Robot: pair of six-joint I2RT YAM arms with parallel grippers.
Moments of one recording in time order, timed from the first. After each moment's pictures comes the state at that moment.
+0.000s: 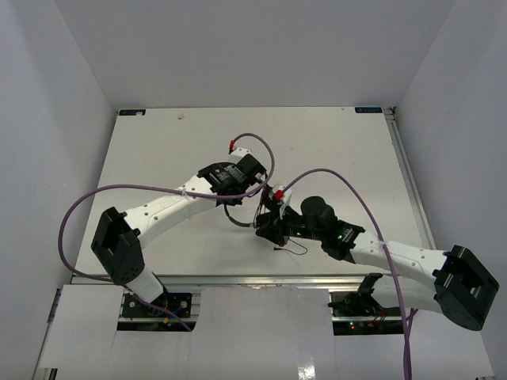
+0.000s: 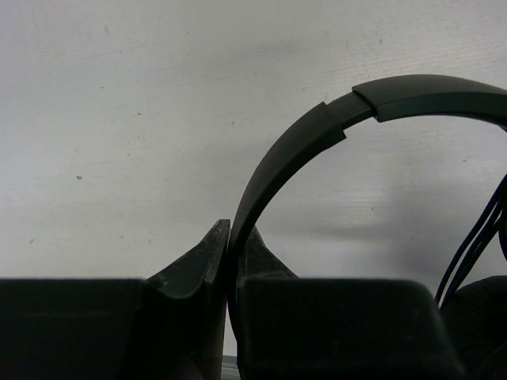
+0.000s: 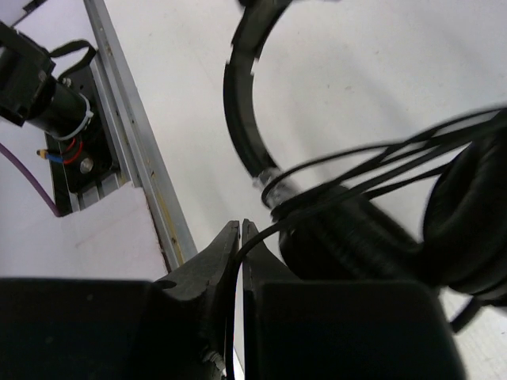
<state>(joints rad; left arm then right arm) -0.86 1.60 1.37 -0.93 -0.62 -0.51 0.93 1.12 0.54 0.25 -0.34 0.23</state>
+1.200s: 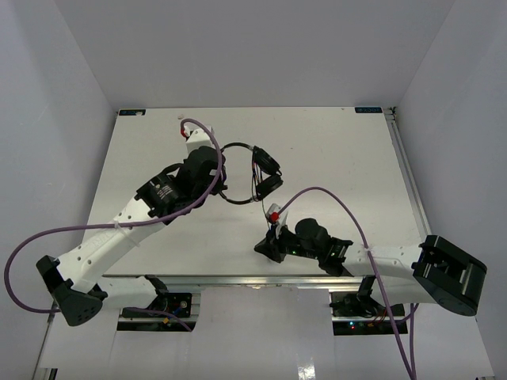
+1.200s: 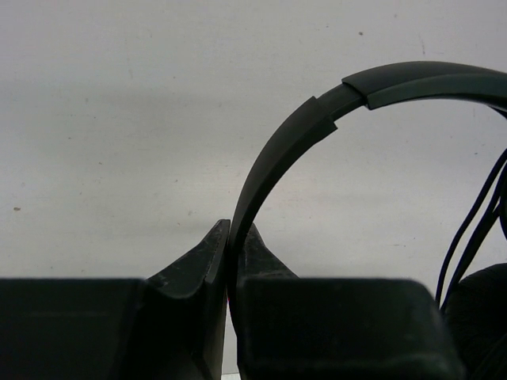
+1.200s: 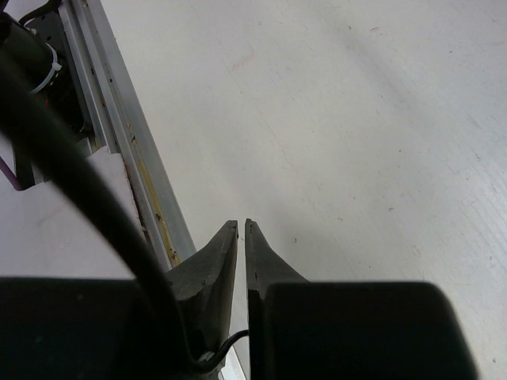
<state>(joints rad) -0.83 1.21 1.33 -0.78 -0.56 -0.63 1.07 1.22 0.35 0.54 -0.19 0.23</state>
